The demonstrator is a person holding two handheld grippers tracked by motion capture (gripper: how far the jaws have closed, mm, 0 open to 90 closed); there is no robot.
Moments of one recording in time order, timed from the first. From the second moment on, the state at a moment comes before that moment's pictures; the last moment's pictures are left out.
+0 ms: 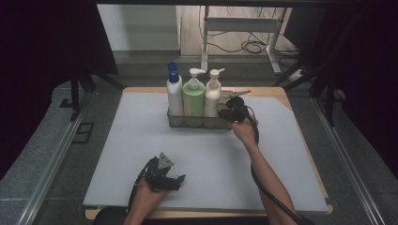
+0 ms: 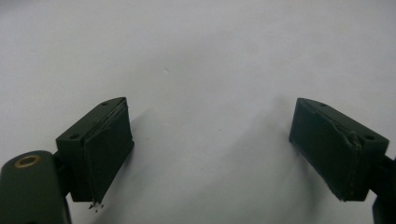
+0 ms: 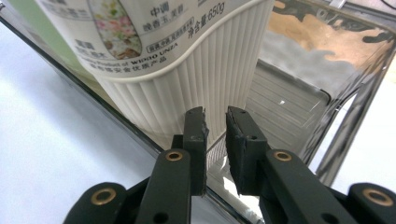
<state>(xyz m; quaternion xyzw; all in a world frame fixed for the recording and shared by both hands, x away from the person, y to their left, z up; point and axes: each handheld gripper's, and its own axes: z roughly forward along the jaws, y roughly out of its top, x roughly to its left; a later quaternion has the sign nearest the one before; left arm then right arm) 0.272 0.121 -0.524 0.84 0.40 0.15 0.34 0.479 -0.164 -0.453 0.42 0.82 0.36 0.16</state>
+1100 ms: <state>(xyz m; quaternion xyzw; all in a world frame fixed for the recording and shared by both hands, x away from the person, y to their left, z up) 0.272 0.121 -0.524 0.84 0.39 0.15 0.34 0.450 -0.177 -0.430 0.38 0.83 0.38 0.16</state>
